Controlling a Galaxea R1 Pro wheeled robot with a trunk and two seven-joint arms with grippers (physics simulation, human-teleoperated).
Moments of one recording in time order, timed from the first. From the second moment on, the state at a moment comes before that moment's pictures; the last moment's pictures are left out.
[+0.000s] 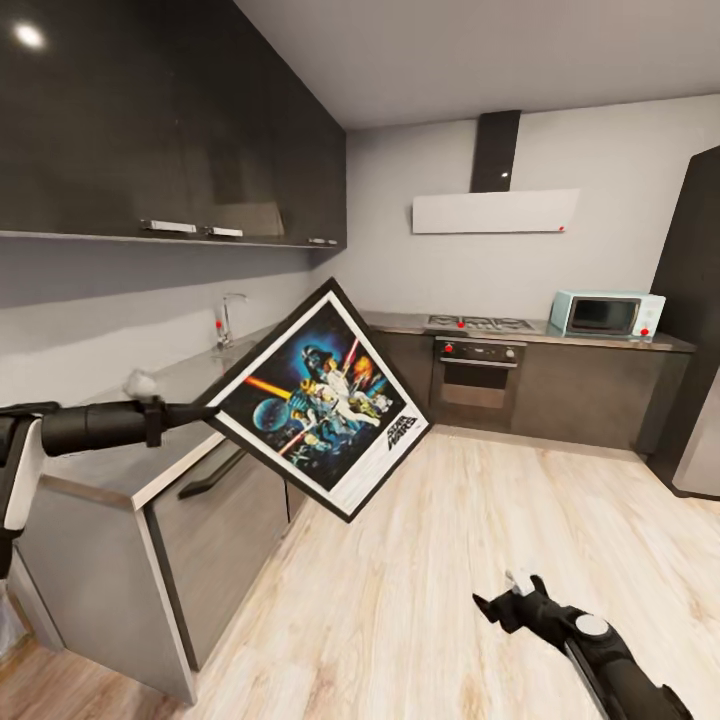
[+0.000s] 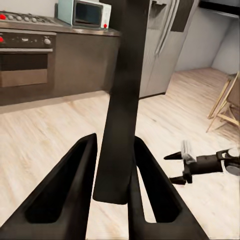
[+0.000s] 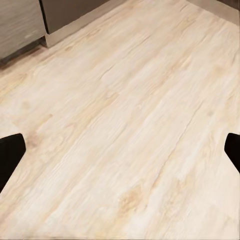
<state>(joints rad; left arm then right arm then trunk) -0.73 0.40 0.18 -1.52 0.12 0.98 -1.34 -0.30 -0.20 0.00 -0.97 0.17 0.20 0.44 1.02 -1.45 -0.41</state>
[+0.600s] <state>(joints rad) -0.74 0.57 -0.20 -1.52 0.12 0.94 -1.39 -0.68 -0.30 0.00 -0.97 0.46 0.31 1.14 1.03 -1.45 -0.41</state>
